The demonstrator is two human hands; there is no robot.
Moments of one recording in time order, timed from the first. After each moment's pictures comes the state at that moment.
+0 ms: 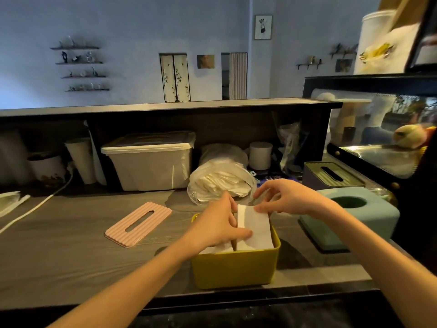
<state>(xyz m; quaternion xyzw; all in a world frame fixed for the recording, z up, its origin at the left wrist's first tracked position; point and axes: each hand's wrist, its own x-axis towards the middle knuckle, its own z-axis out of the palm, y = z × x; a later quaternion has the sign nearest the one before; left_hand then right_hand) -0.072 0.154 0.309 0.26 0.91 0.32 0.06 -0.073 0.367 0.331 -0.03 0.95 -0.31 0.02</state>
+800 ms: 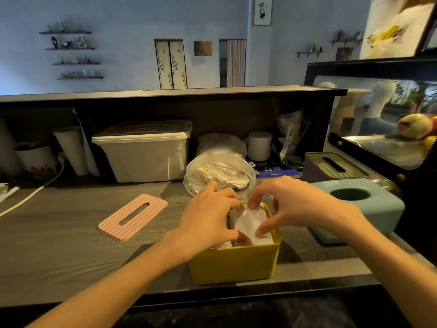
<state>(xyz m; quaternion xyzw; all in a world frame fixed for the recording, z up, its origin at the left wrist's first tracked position) -0.073 0.144 0.308 0.37 0.92 0.10 -0.10 -0.045 0.349 0.338 -0.13 0.99 -0.07 0.00</state>
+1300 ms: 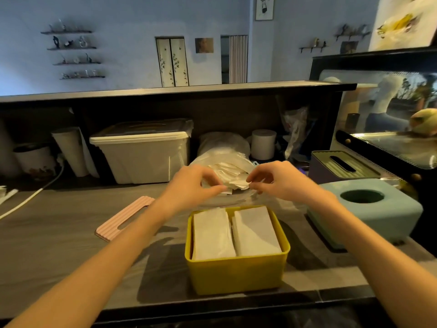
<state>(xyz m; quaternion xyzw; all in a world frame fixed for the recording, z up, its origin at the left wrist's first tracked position) -0.146 0.124 0.325 0.31 0.90 0.28 -0.07 -0.127 0.367 0.313 -0.09 0.96 -0.25 -0.09</state>
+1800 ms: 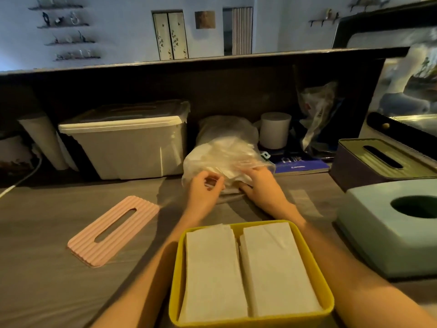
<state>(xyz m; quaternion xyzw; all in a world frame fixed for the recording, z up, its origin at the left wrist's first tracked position) -0.256 0.172 0.216 0.11 0.81 0.57 -0.07 -0.253 0.352 0.204 -0.10 0.94 -0.26 -0.20</state>
